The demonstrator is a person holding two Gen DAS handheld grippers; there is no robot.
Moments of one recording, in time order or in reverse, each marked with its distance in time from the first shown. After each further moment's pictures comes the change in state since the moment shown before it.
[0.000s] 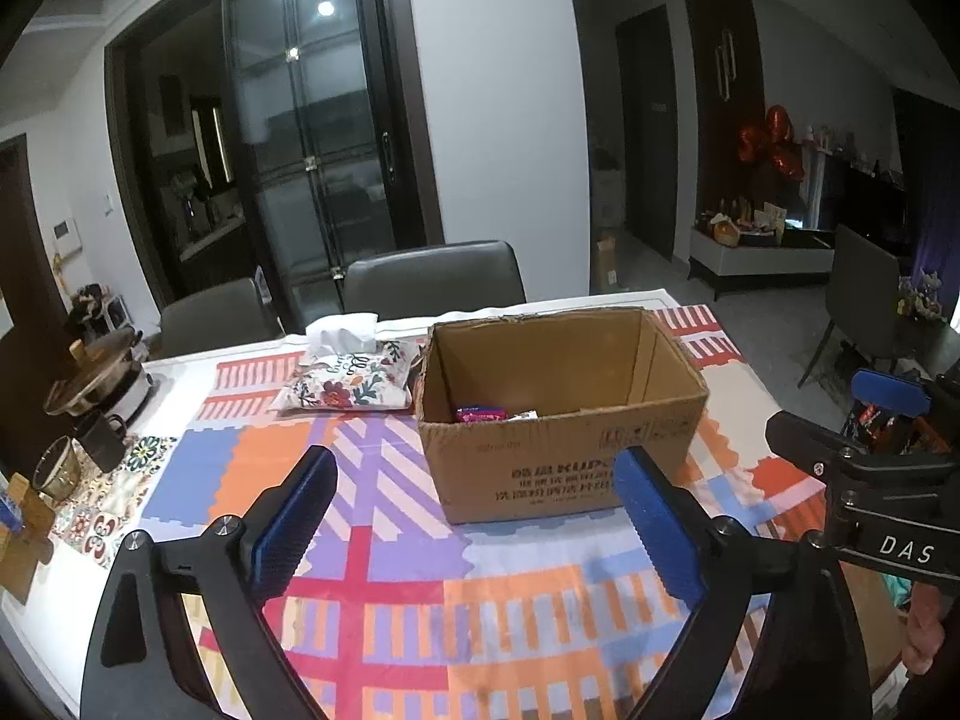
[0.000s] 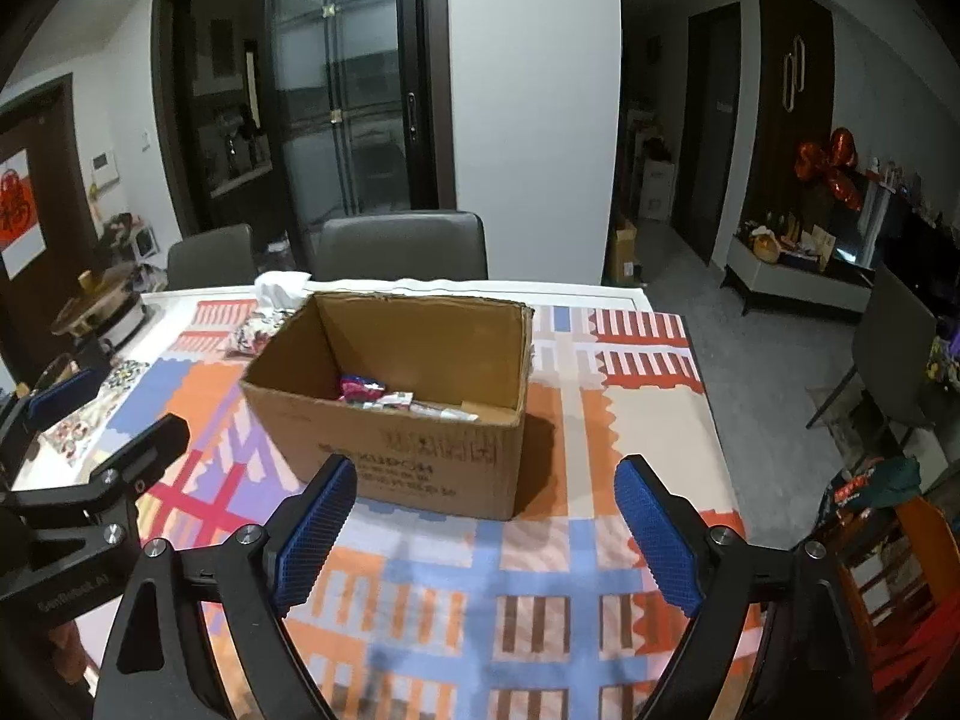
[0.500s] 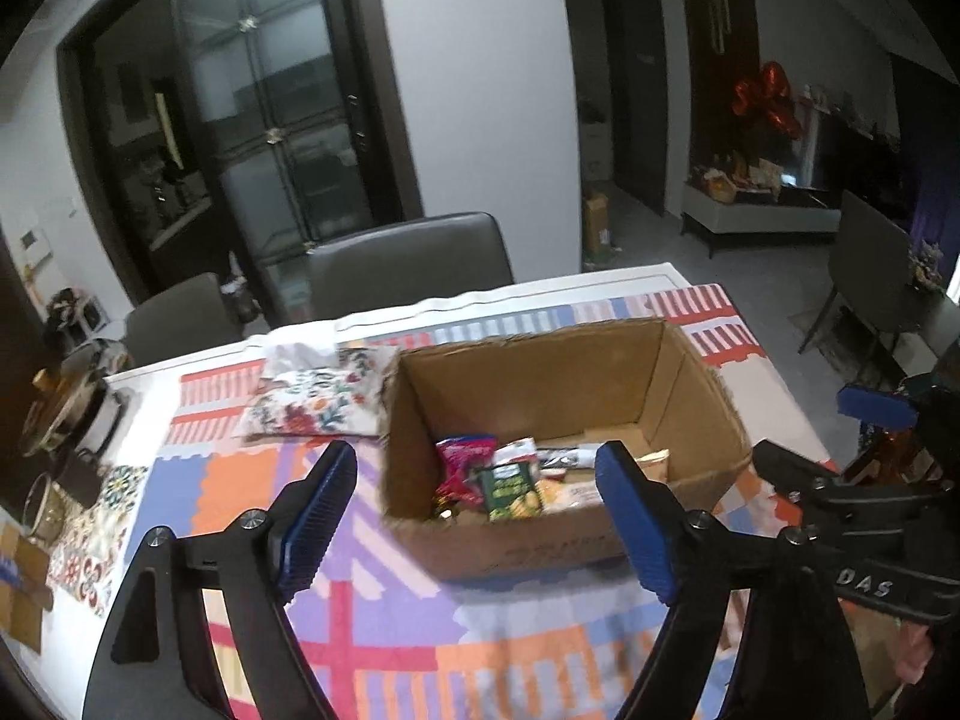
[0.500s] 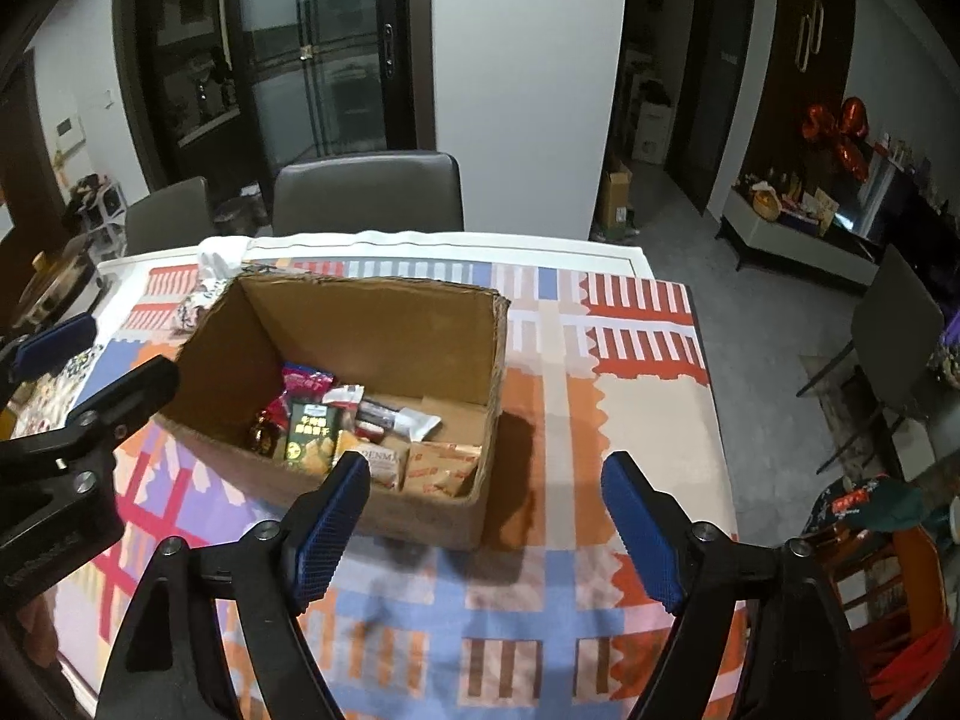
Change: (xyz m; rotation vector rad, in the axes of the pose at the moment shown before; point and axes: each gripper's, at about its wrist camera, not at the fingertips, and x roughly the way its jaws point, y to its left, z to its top) left arm 0.085 -0.009 0.054 0.044 0.120 -0.024; right arm 0.090 -0.017 0.048 -0.010 0.175 -0.049
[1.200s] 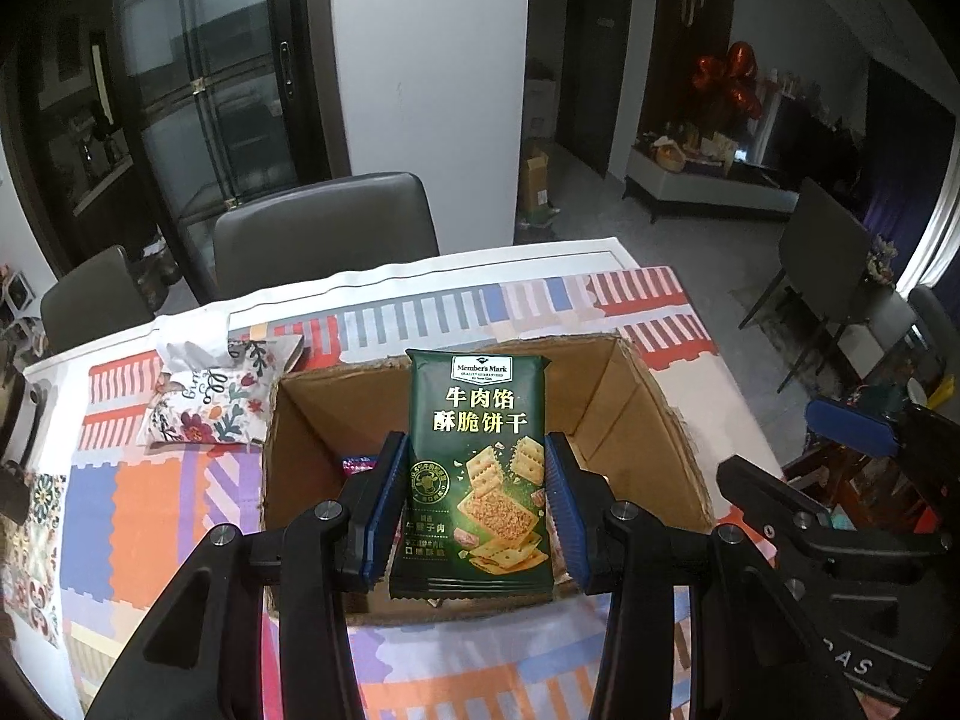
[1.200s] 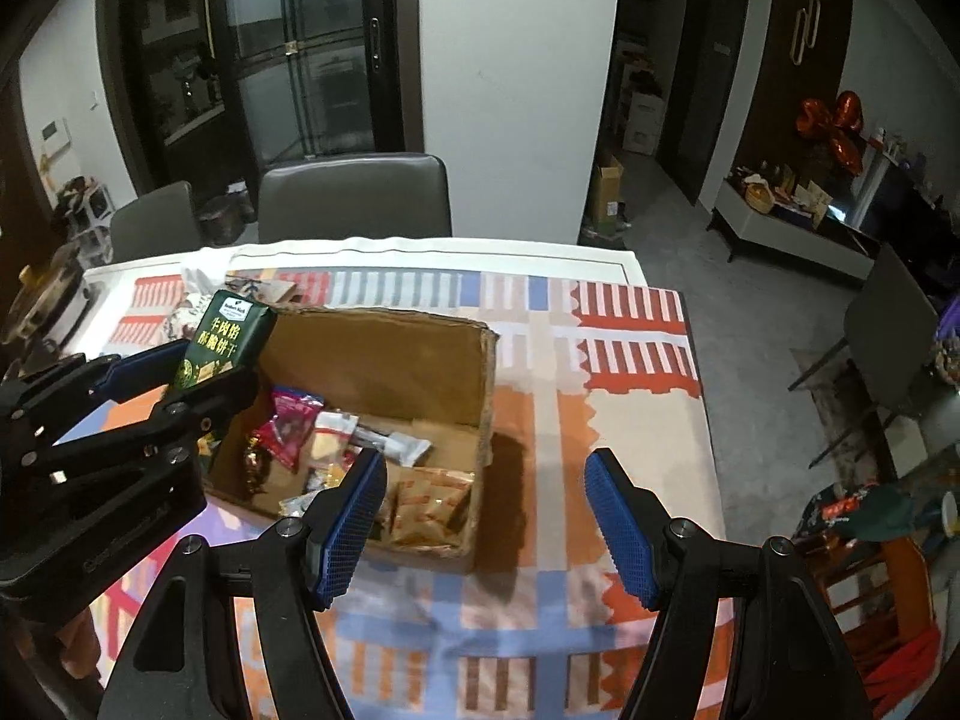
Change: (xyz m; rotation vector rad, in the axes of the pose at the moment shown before) left arm 0.078 -0.024 0.051 -0.002 0.151 -0.187; right arm 0.018 -0.007 0.038 0.024 0.062 -0.031
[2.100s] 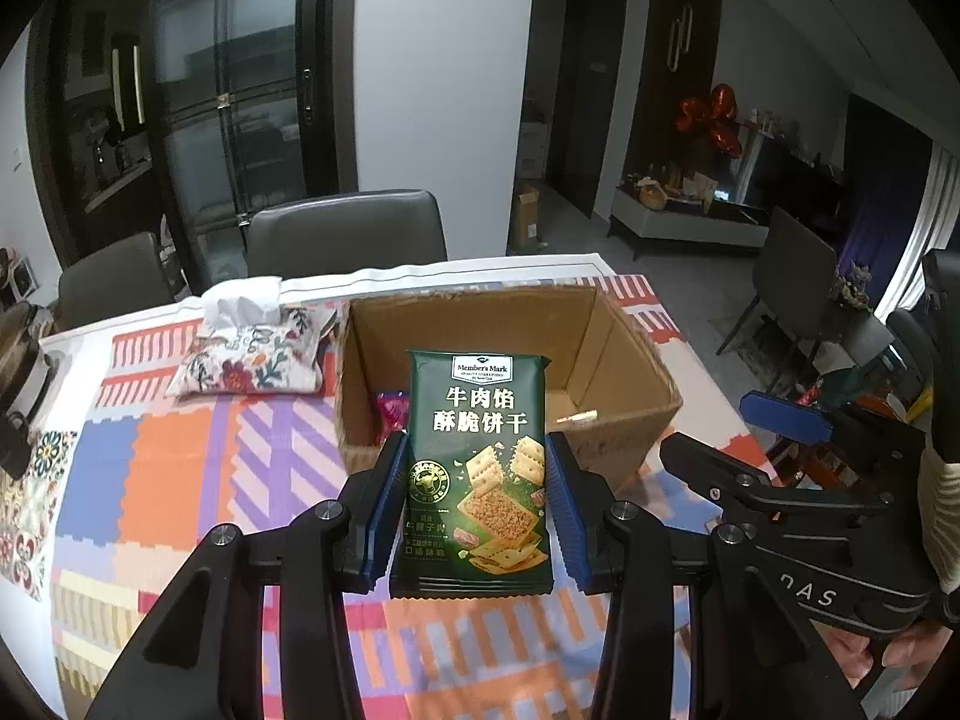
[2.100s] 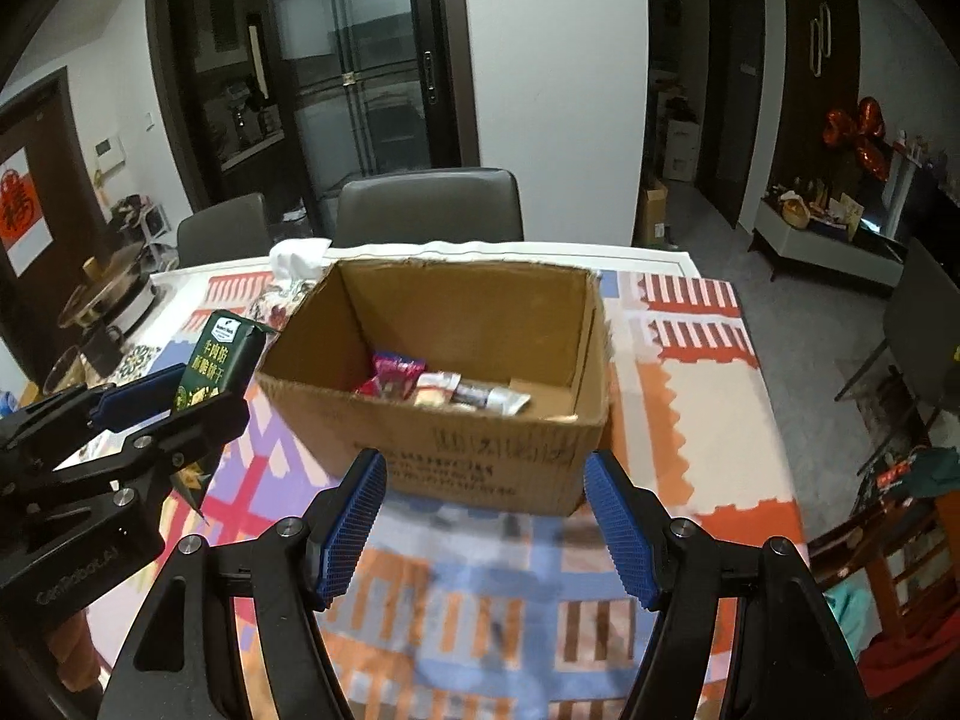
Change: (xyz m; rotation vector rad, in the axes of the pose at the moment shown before) left arm -0.081 0.031 -0.083 -0.032 -0.117 -0.059; right arm -0.045 0.044 -0.070 0.000 -0.115 0.120
